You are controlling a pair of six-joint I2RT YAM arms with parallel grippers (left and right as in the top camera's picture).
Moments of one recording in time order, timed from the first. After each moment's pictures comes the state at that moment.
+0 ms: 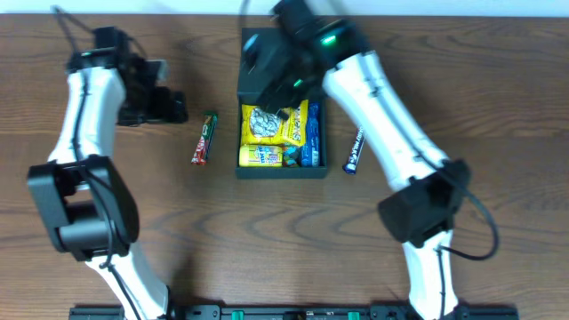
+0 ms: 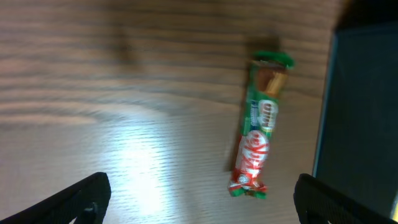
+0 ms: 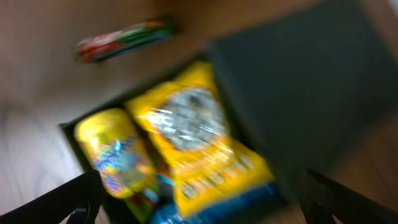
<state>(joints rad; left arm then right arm) 0.11 2.00 1.67 -1.10 0.21 0.17 0.49 2.21 2.34 -1.27 -0.25 -0.45</state>
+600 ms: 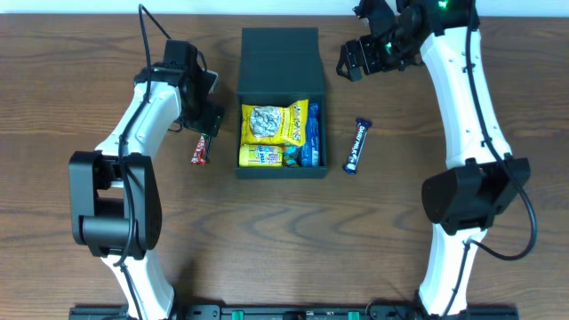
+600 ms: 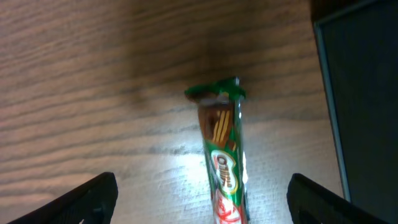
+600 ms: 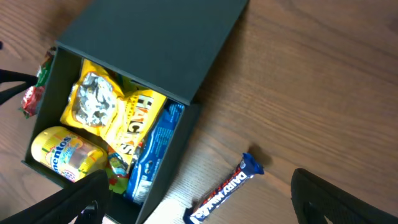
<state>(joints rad) -0.09 2.00 1.48 -0.80 0.03 0.22 0.16 2.19 2.35 -1.37 -0.31 -0.13</state>
